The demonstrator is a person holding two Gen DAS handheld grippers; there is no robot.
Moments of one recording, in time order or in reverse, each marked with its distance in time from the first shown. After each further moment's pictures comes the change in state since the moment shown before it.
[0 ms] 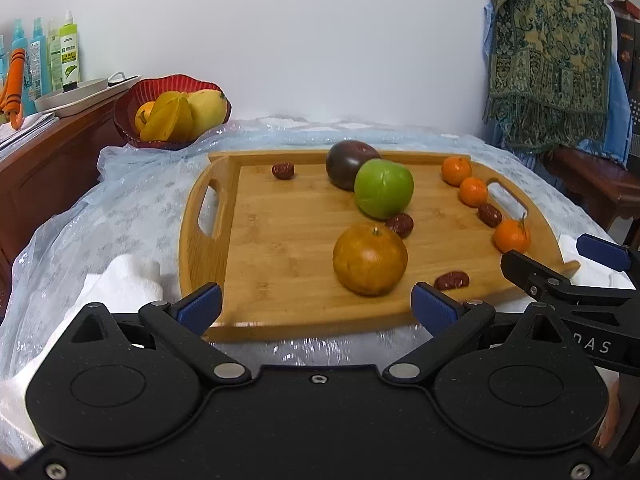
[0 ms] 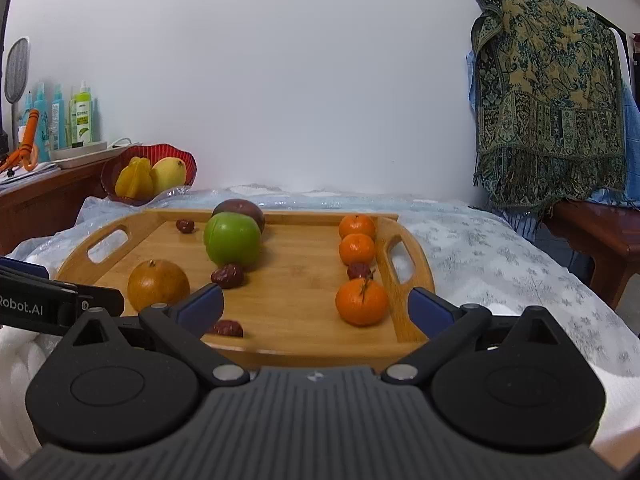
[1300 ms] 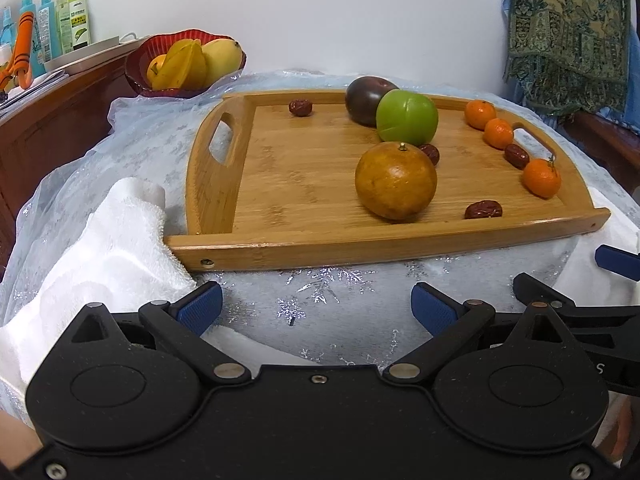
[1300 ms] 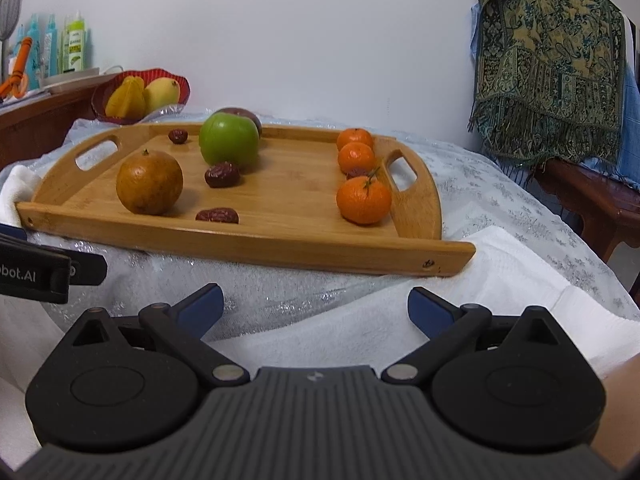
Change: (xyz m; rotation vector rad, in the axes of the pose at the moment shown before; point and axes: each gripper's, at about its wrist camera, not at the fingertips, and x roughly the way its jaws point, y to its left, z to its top) left arm 0.022 0.004 -0.033 -0.004 0.105 0.057; right arm 0.011 0.012 -0.038 -0.066 0.184 -0.058
